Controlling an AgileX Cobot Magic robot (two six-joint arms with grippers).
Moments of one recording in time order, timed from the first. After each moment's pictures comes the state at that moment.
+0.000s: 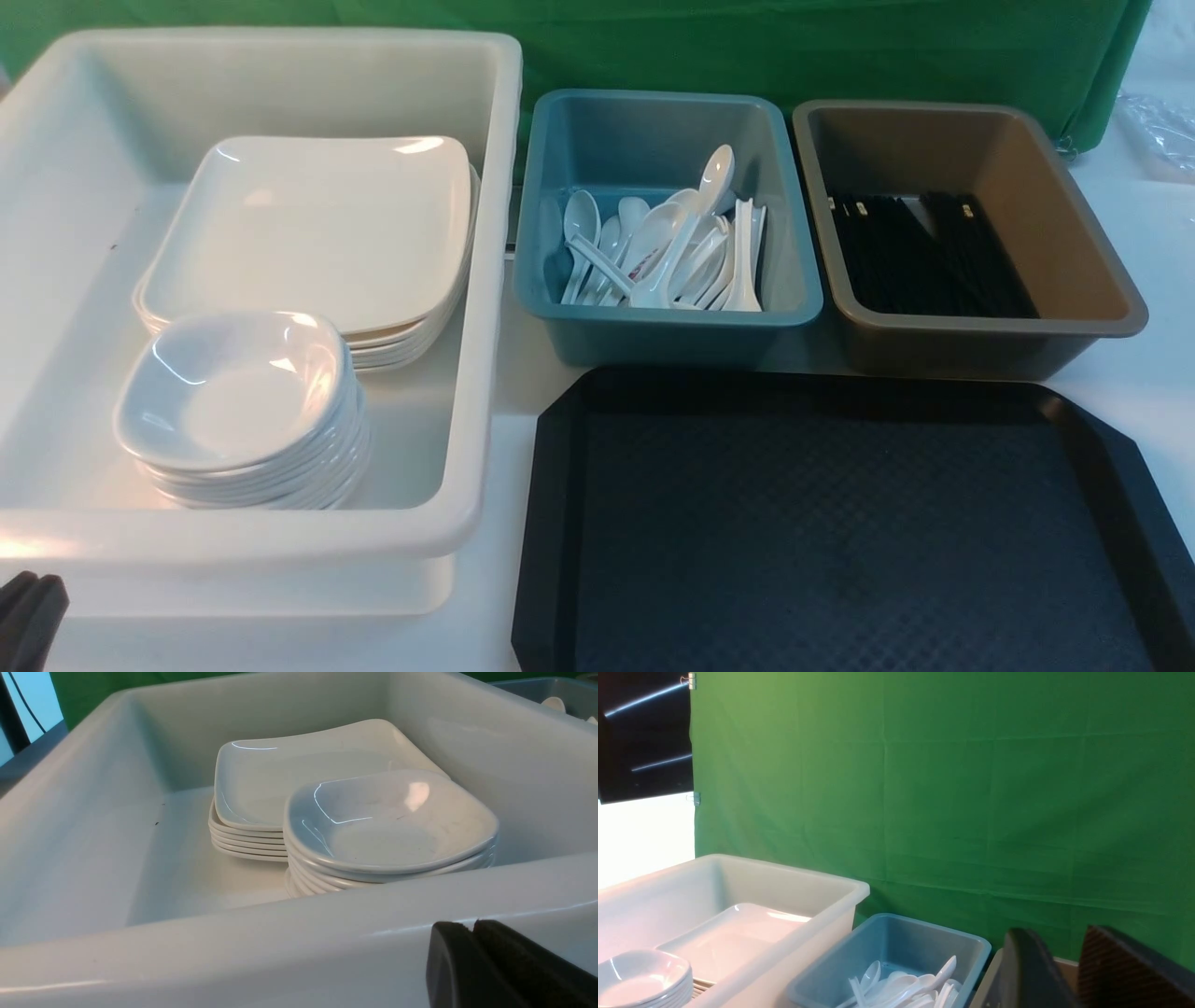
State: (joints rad) right arm 0.67 0.21 -0.60 -0.67 0.27 0.56; left arm -0.05 0.00 0.00 -0.05 0.22 0.18
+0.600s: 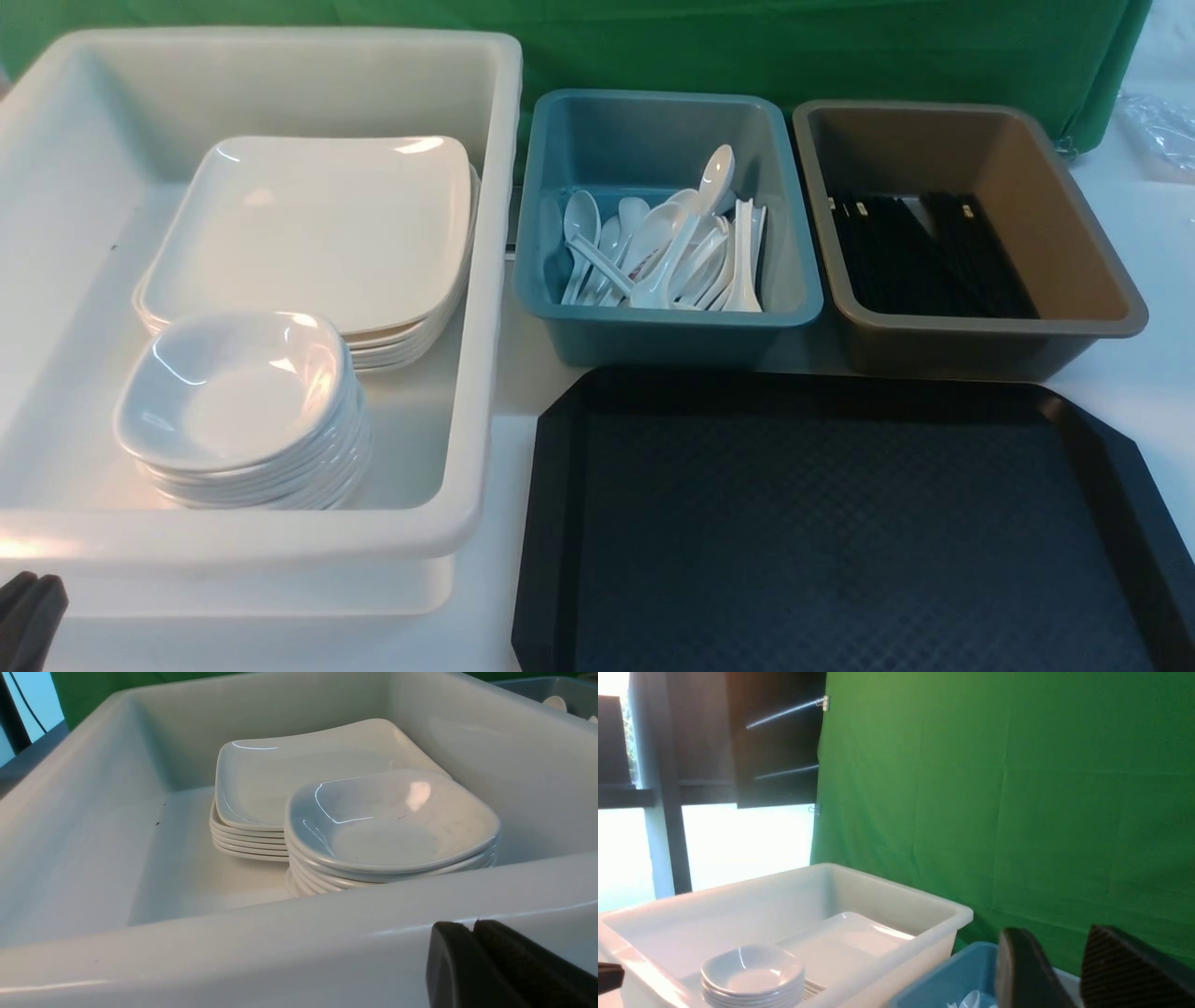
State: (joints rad) right arm 0.67 0.25 -0.58 -0.04 0.10 -0.04; left arm -0.05 0.00 0.00 -0.05 0.22 0.18
